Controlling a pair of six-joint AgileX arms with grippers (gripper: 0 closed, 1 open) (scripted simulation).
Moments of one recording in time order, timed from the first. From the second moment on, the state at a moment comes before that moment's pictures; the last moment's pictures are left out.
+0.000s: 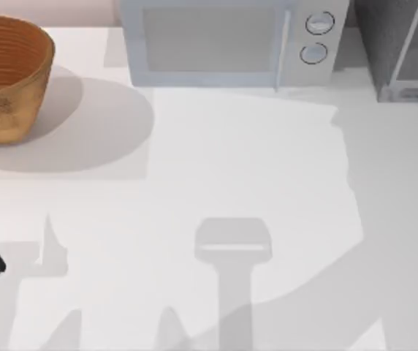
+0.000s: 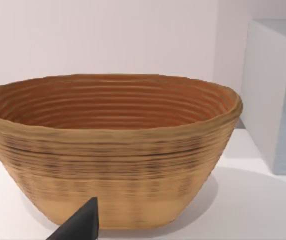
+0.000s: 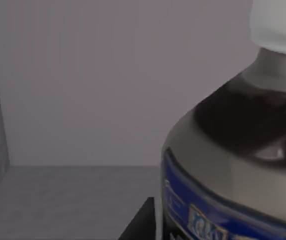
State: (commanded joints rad) left arm 0.00 0.00 0.00 0.00 0.00 0.00; right arm -0.25 2.21 1.19 1.02 -0.21 0.01
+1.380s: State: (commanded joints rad) left arm 0.00 0.00 0.00 0.00 0.00 0.00; right arm -0.27 1.97 1.07 0.90 -0.24 0.01
